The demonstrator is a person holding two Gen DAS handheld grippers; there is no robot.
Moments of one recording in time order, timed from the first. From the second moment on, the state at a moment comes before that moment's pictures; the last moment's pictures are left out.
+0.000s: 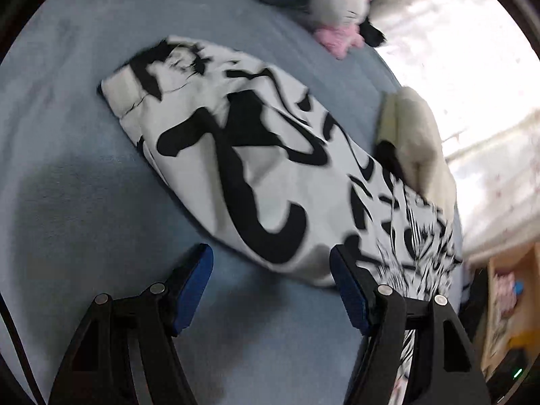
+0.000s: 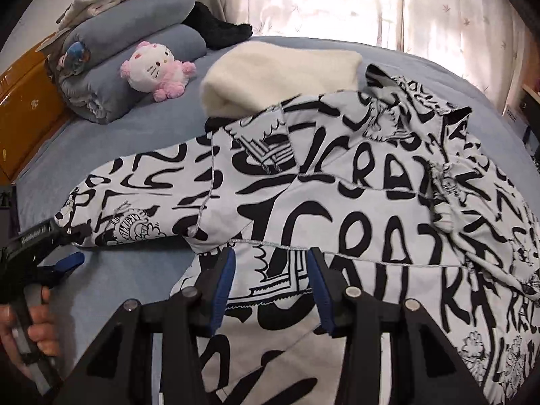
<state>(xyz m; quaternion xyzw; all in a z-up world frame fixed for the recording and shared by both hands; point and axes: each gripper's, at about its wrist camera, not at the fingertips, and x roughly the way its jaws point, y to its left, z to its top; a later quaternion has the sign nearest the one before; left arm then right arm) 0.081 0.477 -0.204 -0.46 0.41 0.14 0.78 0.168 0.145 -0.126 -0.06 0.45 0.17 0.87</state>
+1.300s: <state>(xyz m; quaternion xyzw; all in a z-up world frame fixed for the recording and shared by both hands) 0.185 0.095 -0.103 -0.08 0.46 -0.10 0.88 0.162 -0.077 -0.145 0.10 0.50 0.06 0.86</state>
